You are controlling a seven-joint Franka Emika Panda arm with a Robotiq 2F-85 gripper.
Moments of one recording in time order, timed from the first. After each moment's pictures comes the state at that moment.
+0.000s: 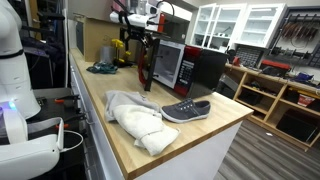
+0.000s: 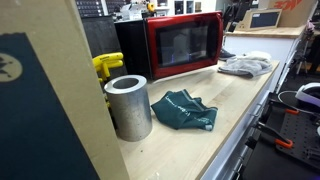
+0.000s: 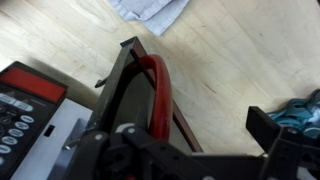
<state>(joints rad) 0.02 -0.44 -0.30 -2.51 0.15 2.26 -1.10</state>
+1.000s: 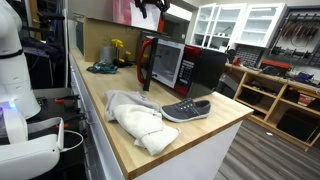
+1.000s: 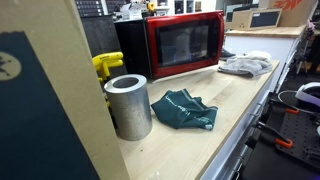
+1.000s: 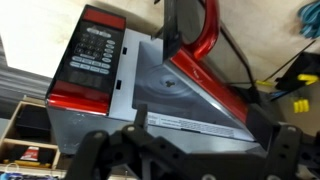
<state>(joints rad) 0.00 -0.52 -0.35 -2.32 0.31 2.28 -0.95</state>
